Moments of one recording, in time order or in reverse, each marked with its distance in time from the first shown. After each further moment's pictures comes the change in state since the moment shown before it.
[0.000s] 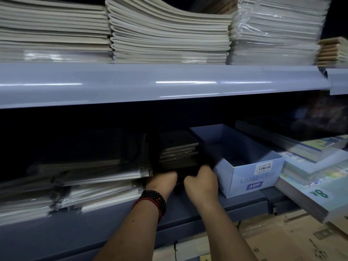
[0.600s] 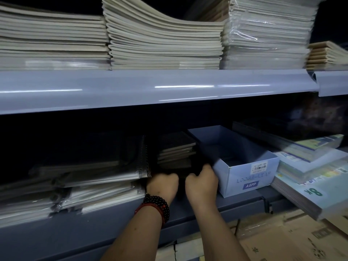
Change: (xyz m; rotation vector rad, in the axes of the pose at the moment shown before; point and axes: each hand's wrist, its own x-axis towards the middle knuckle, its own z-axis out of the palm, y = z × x) left_hand -0.011 0.001 0.005 0.061 0.119 0.055; right_hand 0.000 0.003 0.003 0.111 0.158 0.000
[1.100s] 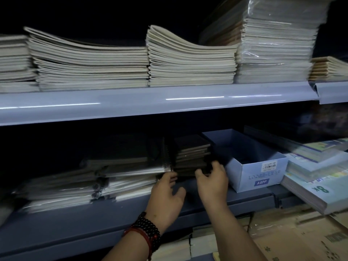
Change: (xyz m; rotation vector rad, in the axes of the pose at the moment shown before) left_hand -0.050 -0.069 -0.038 -0.269 -0.013 0.450; right_hand -0.030 -0.010 0.003 0.055 0.044 -0.137
